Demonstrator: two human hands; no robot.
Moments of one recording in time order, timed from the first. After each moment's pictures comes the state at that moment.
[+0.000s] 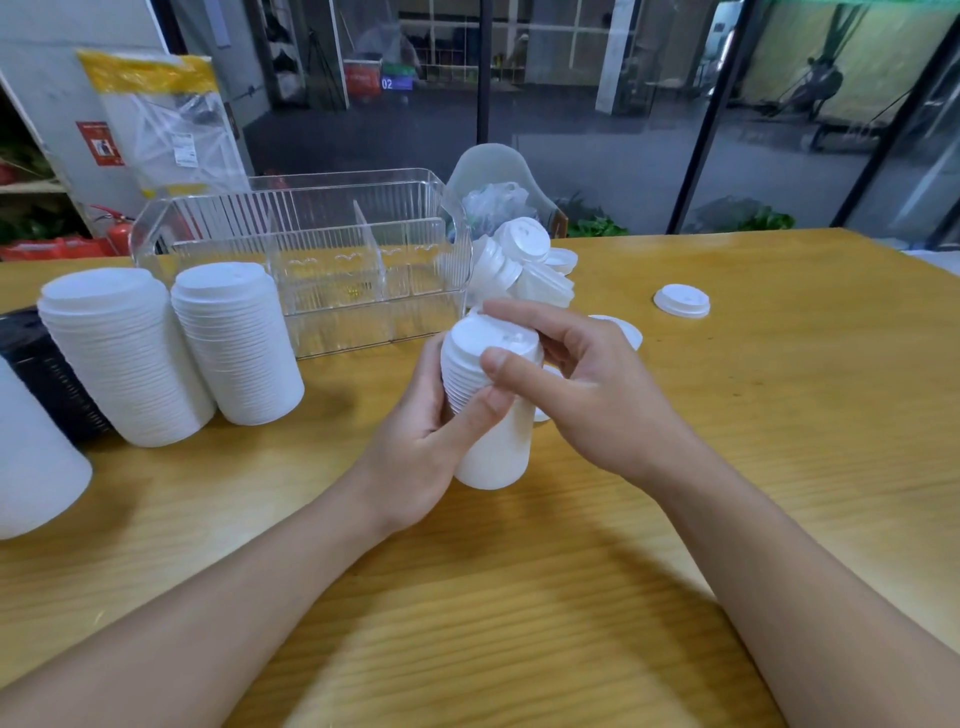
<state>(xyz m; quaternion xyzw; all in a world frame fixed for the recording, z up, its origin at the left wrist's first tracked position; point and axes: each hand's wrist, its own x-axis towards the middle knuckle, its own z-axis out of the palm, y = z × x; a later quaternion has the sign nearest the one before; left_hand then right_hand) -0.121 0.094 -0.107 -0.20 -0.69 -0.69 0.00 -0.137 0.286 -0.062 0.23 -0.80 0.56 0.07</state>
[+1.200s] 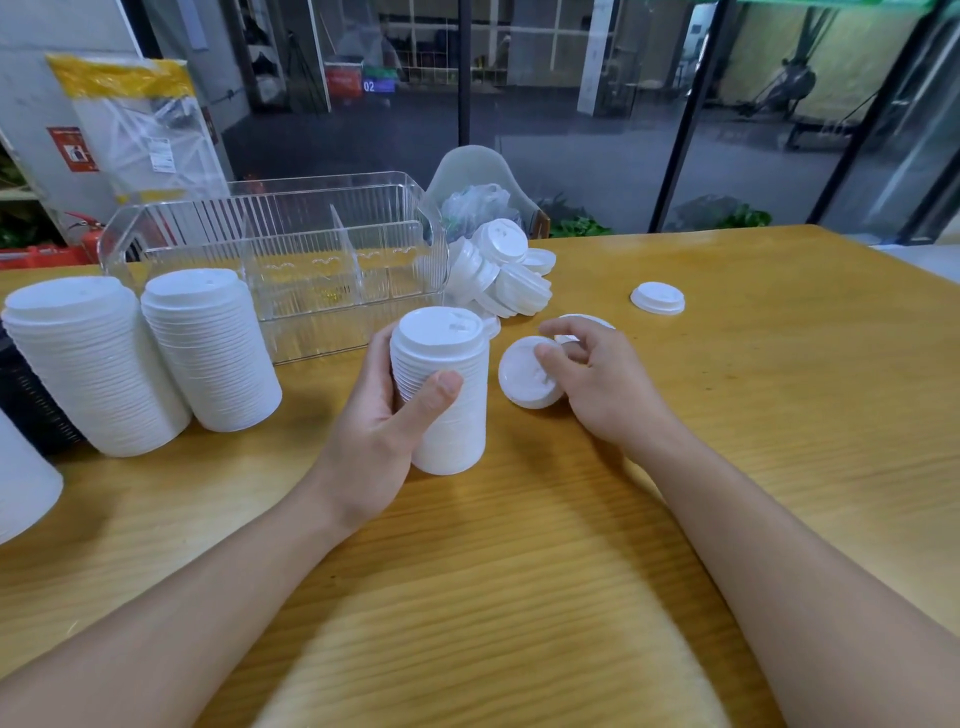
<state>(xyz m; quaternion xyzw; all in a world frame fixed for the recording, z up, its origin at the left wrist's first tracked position) -0.128 0.086 -0.109 -0.17 -0.69 -0.71 0.05 -0.189 0.333 -0.106 0.05 -0.85 0.51 0.09</state>
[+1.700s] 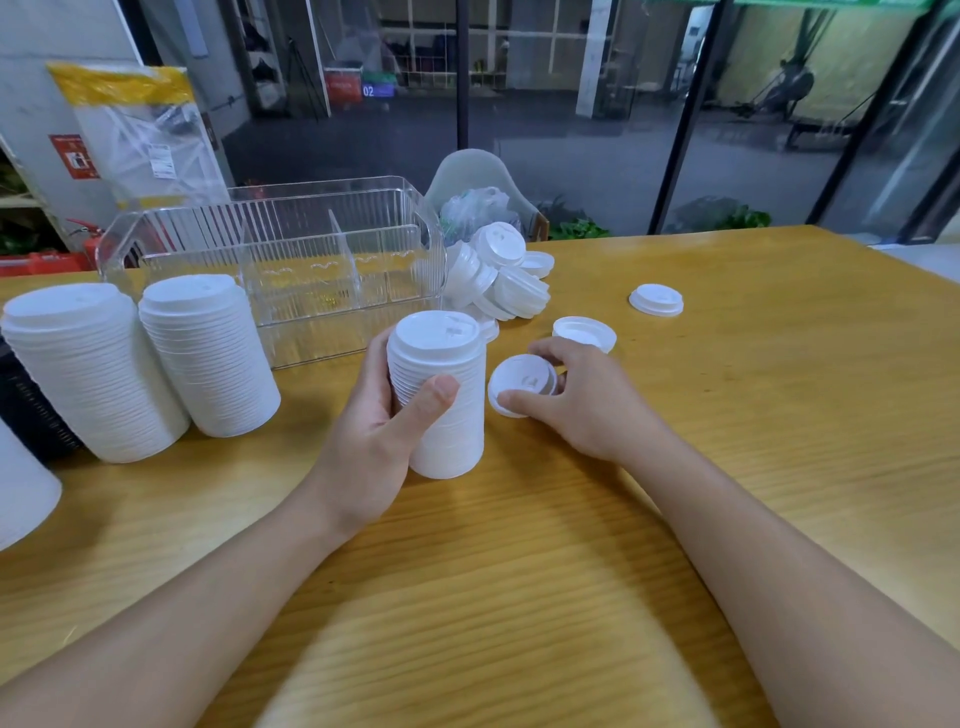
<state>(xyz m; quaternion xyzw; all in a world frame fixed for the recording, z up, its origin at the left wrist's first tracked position) -0.129 0.086 -0.110 -0.17 -0.69 -0.70 0.06 -0.178 0.326 -0.101 0.05 -0.93 0.36 0.05</state>
